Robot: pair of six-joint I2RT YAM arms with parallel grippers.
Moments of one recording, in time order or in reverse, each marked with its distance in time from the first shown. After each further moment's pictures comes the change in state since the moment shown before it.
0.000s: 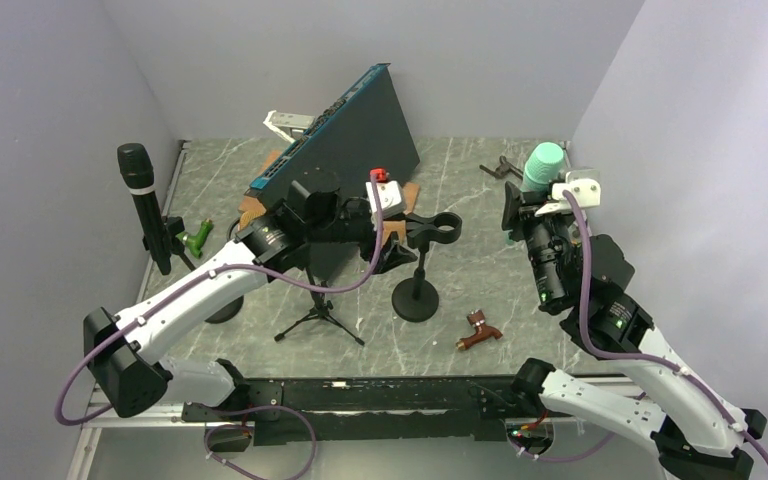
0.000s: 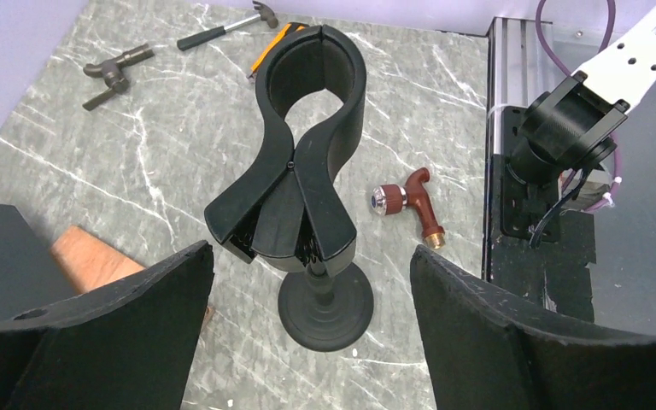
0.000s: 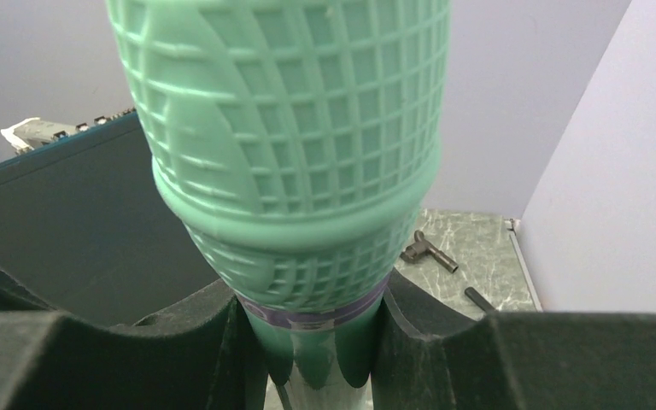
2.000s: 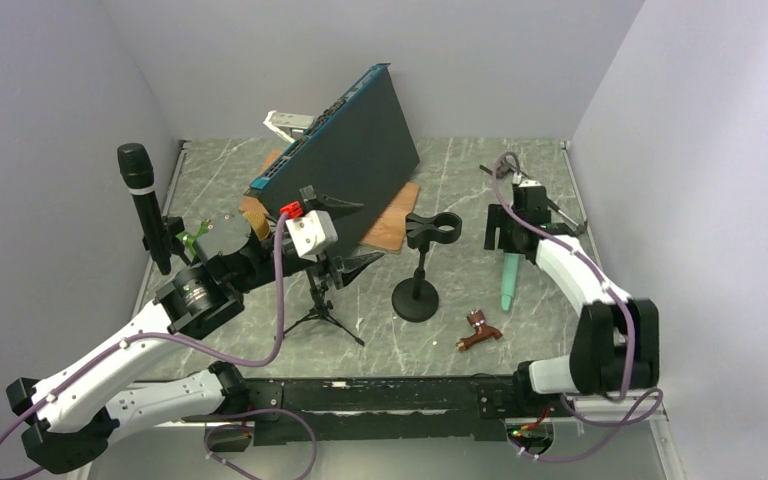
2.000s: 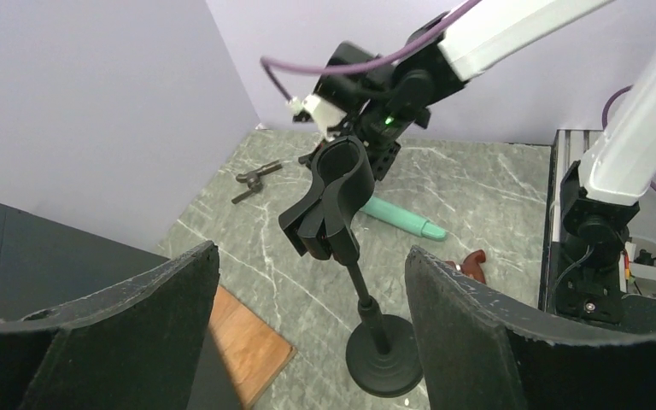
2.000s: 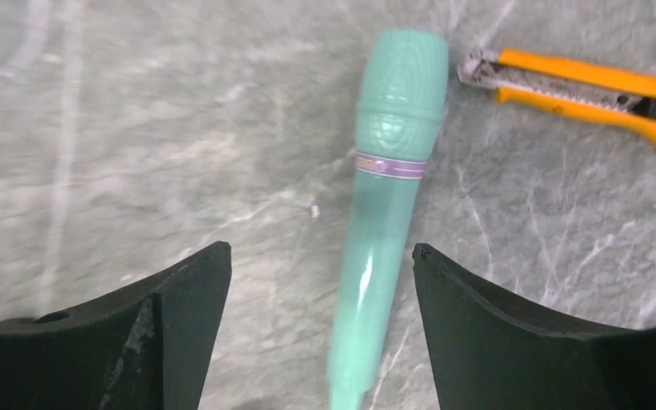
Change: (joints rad) left arm -0.110 -0.430 -0.167 0.120 -0.284 0.042; right arm -0.804 0.726 -0.191 -0.228 -0.620 0.320
